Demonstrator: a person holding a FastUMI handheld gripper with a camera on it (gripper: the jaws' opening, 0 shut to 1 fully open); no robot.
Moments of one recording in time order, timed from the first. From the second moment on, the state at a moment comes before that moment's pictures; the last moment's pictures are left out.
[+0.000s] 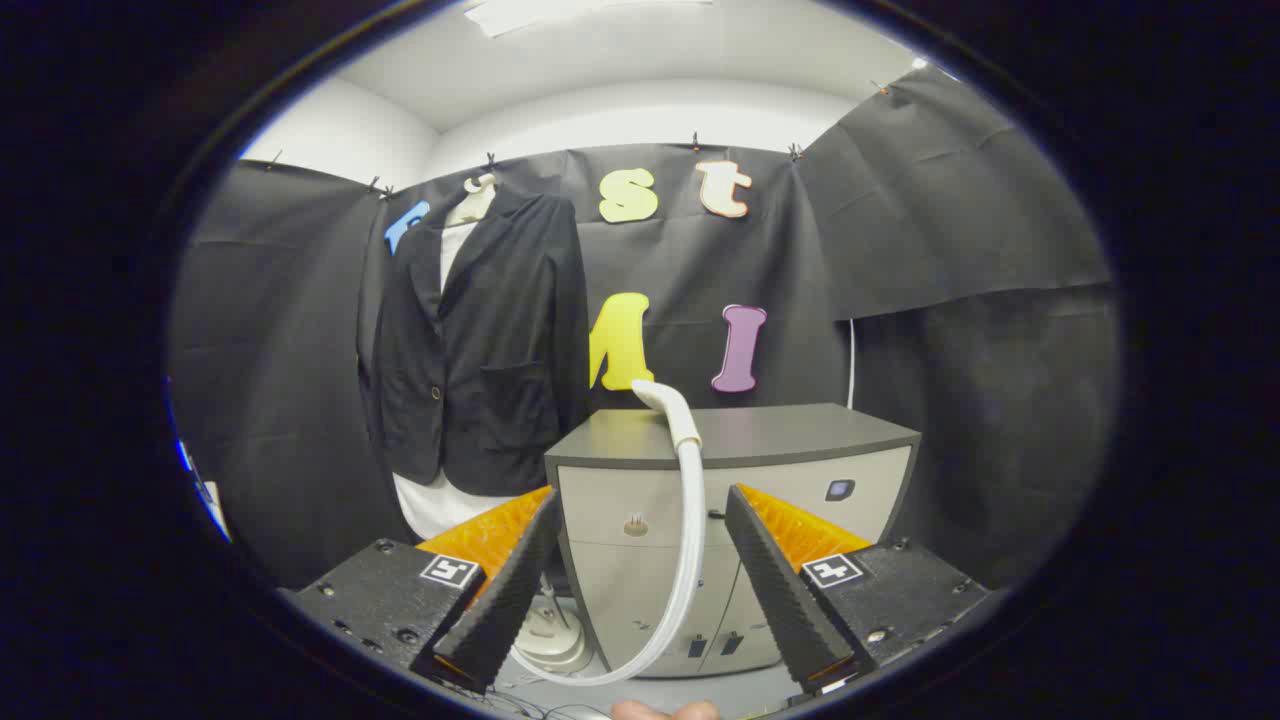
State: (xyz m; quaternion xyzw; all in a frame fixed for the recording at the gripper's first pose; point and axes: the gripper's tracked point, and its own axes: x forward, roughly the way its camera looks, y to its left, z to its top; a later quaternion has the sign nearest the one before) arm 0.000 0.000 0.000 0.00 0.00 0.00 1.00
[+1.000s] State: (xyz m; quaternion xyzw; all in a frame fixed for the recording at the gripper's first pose) arm 0.003 0.001 -0.001 0.01 0.04 0.00 1.00
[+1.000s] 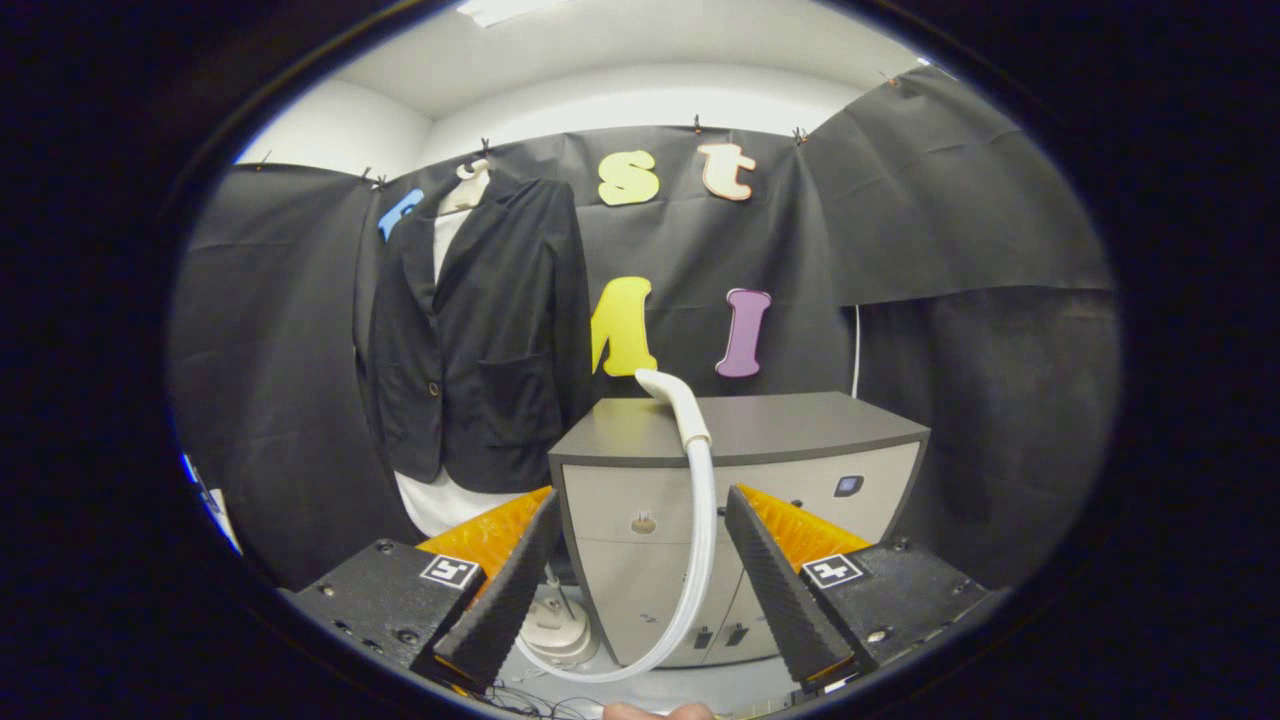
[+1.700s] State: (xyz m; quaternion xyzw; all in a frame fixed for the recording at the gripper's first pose) arm 0.110 -0.005 0.070 0.03 0.14 0.03 0.99
